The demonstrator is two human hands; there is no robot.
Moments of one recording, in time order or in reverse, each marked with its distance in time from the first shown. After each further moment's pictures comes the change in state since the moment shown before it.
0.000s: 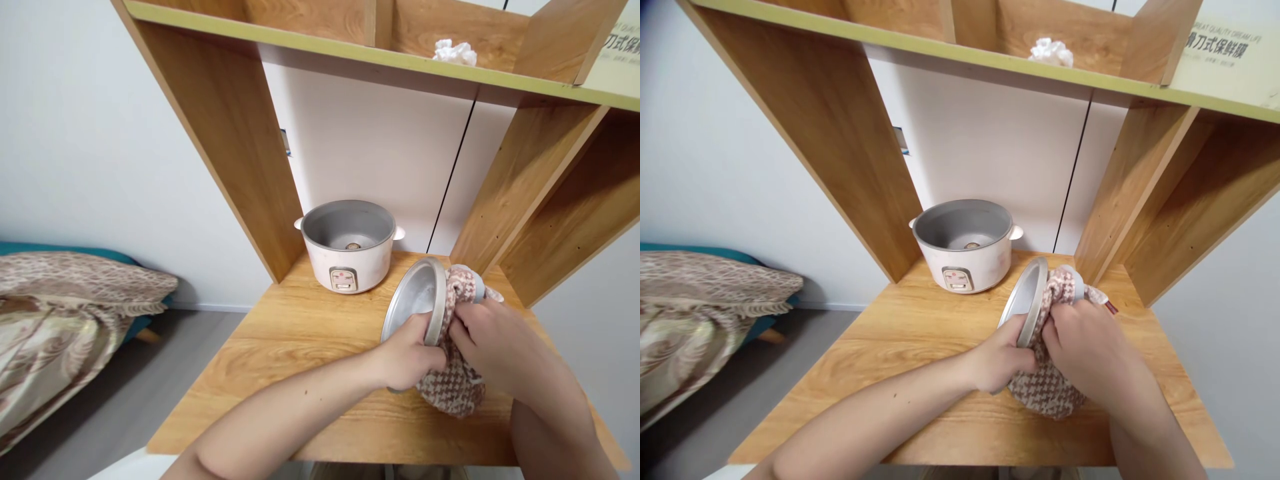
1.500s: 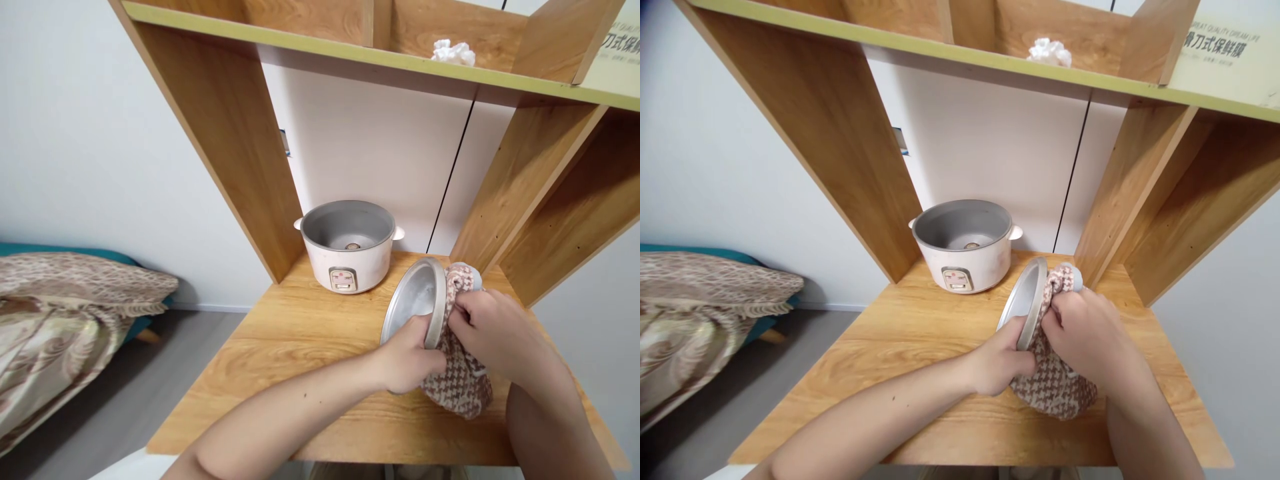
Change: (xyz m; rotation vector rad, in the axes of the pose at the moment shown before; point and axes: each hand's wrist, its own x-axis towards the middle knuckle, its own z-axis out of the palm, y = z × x) left_hand -0.003 0.001 0.002 0.058 -0.009 0.052; right_hand 0.015 -0.003 -0.007 0.154 0.018 0.261
